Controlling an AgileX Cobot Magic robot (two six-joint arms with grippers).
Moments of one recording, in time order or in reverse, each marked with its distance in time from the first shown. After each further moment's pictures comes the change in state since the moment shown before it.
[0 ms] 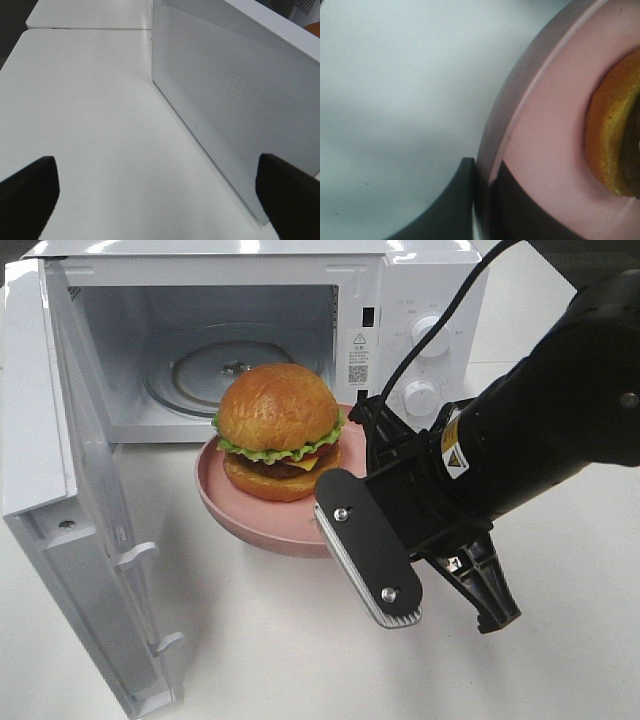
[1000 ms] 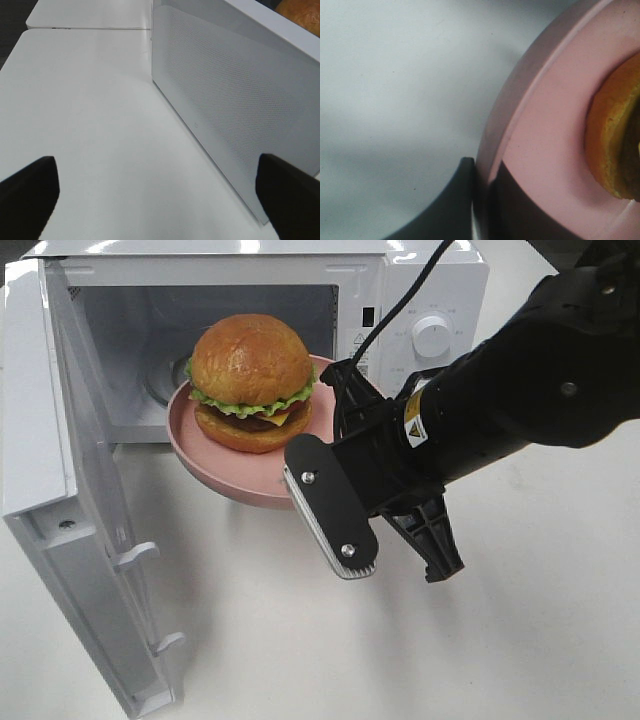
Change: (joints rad) left arm 0.000 0.000 0.000 0.000 0.000 0.000; right arm -0.019 0.087 -0.067 -0.070 -0.153 0.019
